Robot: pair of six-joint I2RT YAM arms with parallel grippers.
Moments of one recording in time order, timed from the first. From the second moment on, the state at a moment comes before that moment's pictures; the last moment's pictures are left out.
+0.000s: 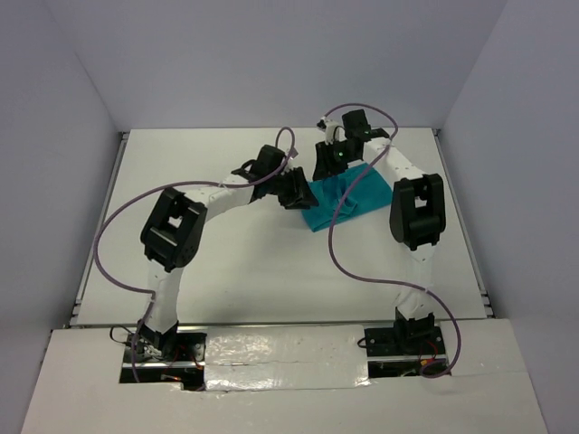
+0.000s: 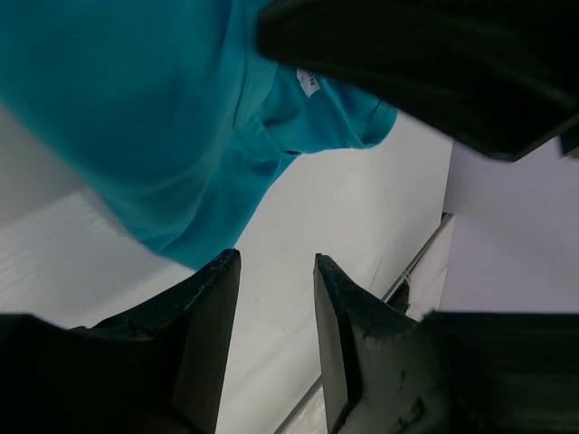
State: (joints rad) left arm -0.54 2.06 1.51 -0.17 0.52 -0.80; right arm 0.23 2.14 1.83 -0.65 -0.58 -0.11
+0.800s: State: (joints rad) left arm -0.58 2.29 1.68 -0.25 0.51 -0.85; right arm 0.22 2.28 1.86 -0.68 -0.22 -0.05
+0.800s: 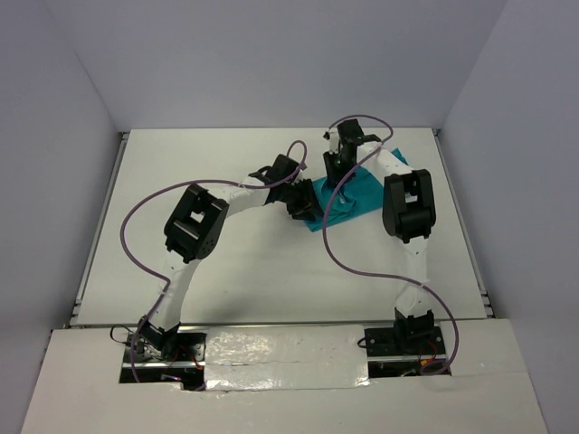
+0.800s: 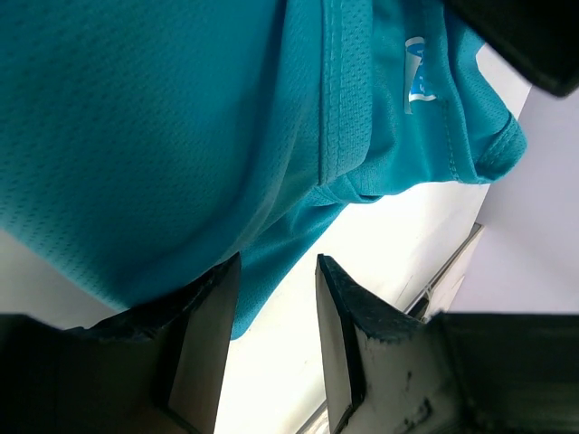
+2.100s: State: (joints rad) left arm -0.41 2.07 1.36 -0.29 0.52 -0.72; right arm -0.22 2.07 1.83 -0.85 -0.47 -0.28
